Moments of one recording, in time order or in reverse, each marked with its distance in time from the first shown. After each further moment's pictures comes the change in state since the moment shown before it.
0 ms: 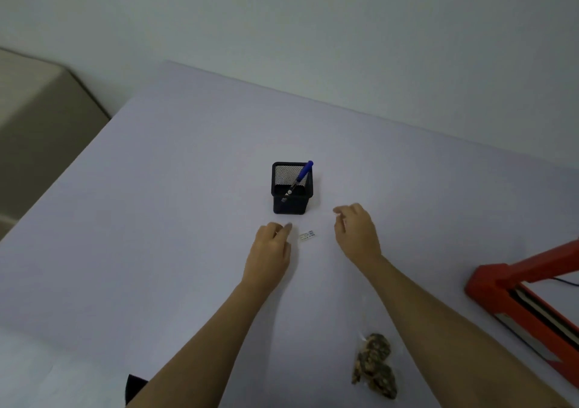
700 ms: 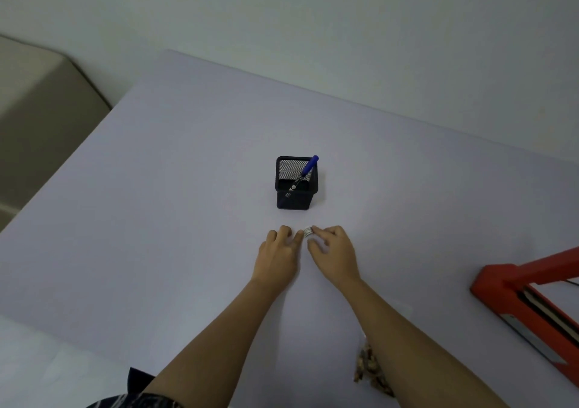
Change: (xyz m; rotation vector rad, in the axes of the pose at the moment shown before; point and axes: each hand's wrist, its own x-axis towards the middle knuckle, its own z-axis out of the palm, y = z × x) left_hand -0.007 -0.011 0.025 0.236 -0.322 0.031; right_hand -0.038 -0.022 0.043 0.270 -0.155 0.167
